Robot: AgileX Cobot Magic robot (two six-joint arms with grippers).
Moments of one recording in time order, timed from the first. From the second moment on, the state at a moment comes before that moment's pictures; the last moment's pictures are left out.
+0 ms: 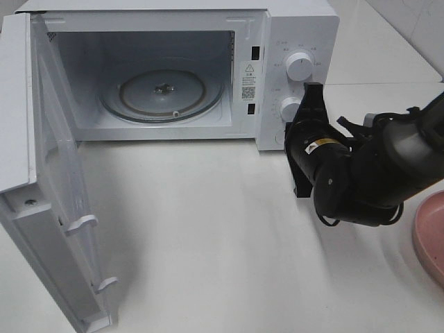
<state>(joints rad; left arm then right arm) -0.08 -0.01 -0.52 -0.18 1.07 0.06 0.58 2.04 -0.75 0.69 -1.01 1.34</state>
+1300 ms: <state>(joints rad) -0.08 -0.01 -0.52 -0.18 1.07 0.06 0.44 1.61 -0.61 0.62 0.11 -0.09</state>
